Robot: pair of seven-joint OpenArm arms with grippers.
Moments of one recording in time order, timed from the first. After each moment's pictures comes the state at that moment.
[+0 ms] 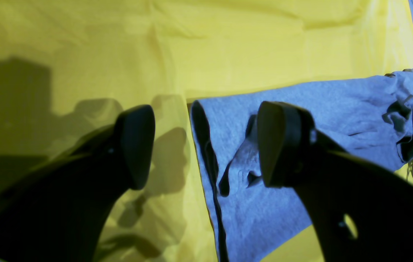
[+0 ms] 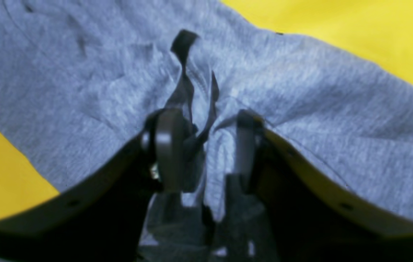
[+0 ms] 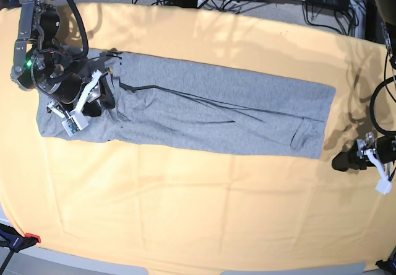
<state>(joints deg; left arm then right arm) -35.4 -44.7 6.0 42.3 -75.3 -43.7 63.2 -7.5 20.0 11.8 104.9 33.9 34.7 -57.7</state>
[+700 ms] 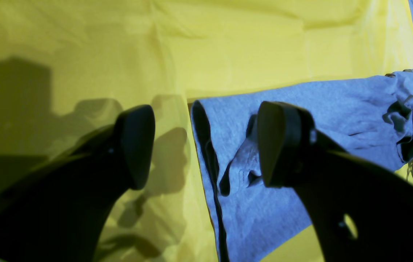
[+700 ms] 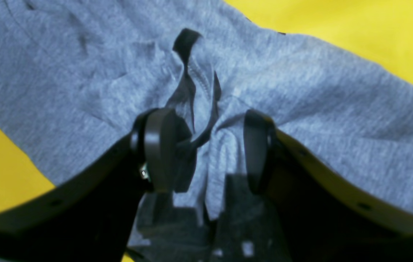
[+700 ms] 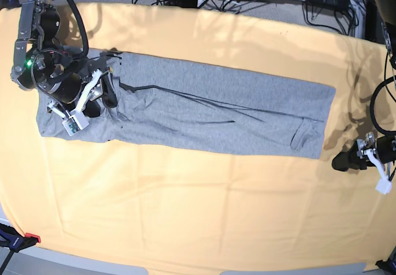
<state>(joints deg) -35.4 -44.7 6.0 42.3 -75.3 -43.7 63.2 -7.7 19.7 11.8 104.8 33.9 34.8 -57.7</state>
